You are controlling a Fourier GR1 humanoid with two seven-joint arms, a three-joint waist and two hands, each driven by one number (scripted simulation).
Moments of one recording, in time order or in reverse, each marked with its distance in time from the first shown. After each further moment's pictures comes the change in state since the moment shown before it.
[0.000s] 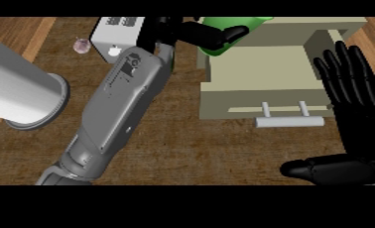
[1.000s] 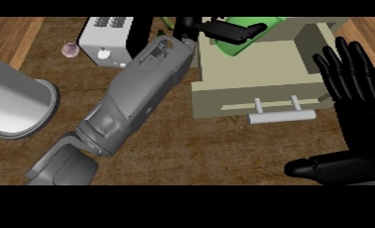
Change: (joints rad) left arm -0.258 0.000 -0.230 0.505 0.254 0.088 -0.160; right arm -0.028 -0.020 -0.015 0.018 -0.039 0.032 -0.001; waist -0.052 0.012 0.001
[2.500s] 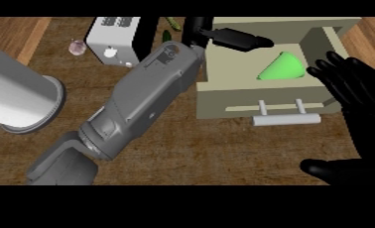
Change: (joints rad) left arm 0.009 0.000 -0.136 -0.061 0.247 0.004 -0.108; right arm 0.011 -0.018 -0.031 -0.033 -0.149 0.063 0.029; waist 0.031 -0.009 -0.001
